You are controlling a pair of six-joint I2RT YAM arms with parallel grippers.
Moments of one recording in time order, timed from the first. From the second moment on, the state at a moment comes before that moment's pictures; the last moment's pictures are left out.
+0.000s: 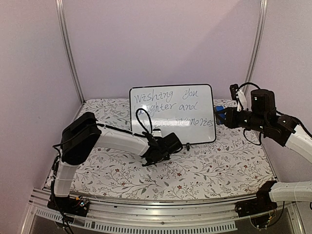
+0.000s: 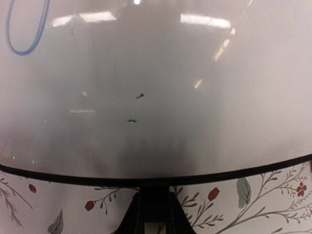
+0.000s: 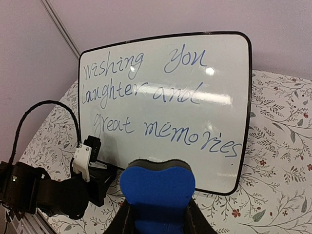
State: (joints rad) left arm -1.10 2.20 1.47 -0.44 -0.63 -1.02; right arm 0.56 0.97 0.90 -0.36 -0.02 0.31
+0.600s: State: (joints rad) left arm -1.12 2.22 1.52 -0.50 -0.64 -1.09; right arm 0.56 0.97 1.00 -0.35 -0.01 0.28
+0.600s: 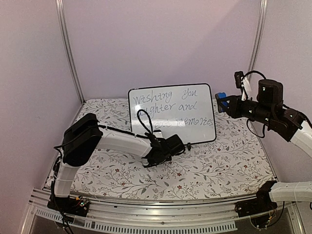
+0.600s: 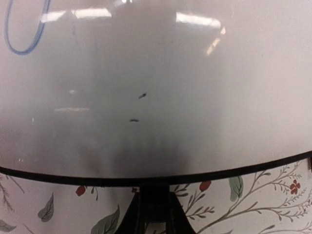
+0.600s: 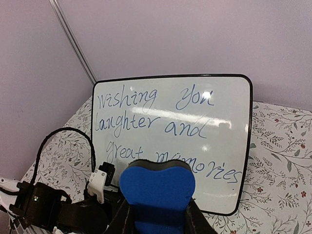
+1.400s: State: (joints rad) left arm -1.31 1.99 1.37 -0.53 -0.66 -1.13; right arm 0.56 0.94 1.03 -0.39 0.04 0.24
